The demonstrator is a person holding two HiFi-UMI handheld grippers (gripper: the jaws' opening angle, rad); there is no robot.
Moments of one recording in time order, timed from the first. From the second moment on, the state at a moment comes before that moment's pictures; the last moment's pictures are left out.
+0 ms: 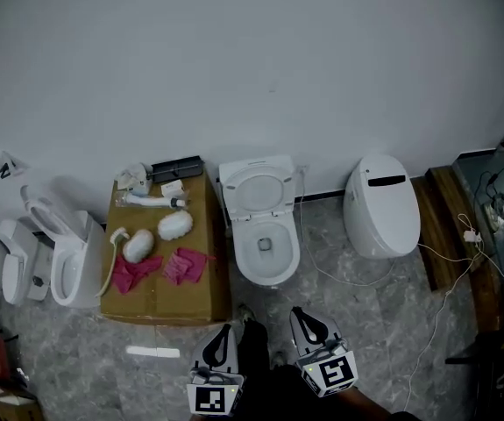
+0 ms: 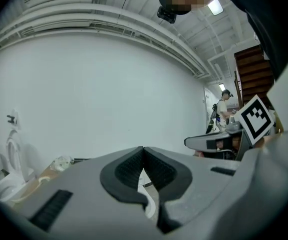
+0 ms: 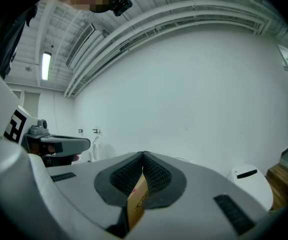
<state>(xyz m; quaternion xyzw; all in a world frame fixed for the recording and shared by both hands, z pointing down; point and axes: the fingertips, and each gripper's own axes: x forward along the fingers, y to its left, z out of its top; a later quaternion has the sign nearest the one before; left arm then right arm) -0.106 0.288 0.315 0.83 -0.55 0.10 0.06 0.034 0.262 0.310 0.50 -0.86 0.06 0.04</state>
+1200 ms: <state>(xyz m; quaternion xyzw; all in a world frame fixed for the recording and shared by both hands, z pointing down) -0.105 -0.103 0.364 0.84 -0.52 0.14 0.07 0.053 -0.132 0.373 0.44 -0.88 0.05 0.18</state>
